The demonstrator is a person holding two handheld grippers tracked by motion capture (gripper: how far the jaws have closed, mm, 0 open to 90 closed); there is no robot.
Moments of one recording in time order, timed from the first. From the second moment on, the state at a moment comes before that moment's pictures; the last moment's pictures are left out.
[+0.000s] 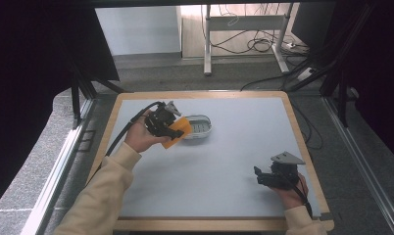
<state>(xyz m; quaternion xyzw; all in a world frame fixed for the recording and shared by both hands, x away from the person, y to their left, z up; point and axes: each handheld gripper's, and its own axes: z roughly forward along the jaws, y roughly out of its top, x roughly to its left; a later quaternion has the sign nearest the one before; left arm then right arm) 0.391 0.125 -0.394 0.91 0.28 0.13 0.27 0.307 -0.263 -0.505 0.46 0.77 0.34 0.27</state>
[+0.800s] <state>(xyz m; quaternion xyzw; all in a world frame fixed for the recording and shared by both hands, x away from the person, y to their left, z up) 0.413 0.118 -0.395 0.92 0.26 0.13 0.27 0.308 -0.263 -0.506 0.46 0.78 0.34 0.27</state>
